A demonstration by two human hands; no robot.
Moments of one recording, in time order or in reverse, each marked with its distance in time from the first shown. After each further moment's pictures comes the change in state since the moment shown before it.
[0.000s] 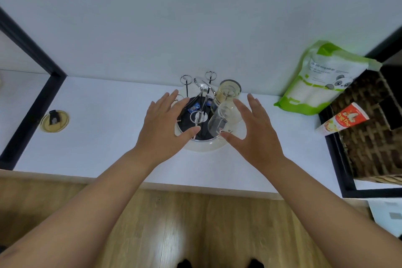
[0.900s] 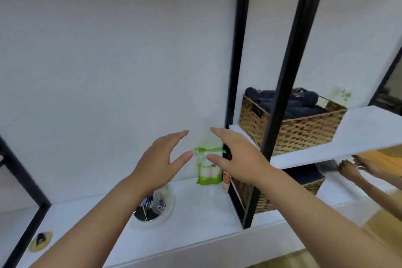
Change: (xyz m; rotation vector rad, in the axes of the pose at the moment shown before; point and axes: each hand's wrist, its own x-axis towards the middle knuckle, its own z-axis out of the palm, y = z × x) left_hand -0.110 0.406 -0.248 -0.089 0.047 0.415; right_hand -0.197 -0.086 -0.449 -0.008 0.189 -0.112
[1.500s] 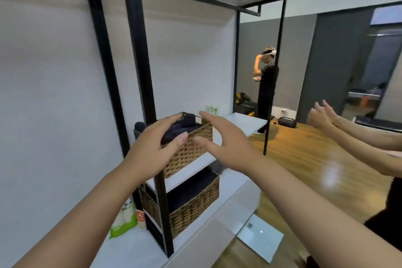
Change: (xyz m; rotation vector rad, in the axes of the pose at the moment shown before) left_hand 0.054 0.280 0.032 -0.347 -0.094 0.566; right_hand -0.184 0.008 -0.234 -0.082 0.481 0.252
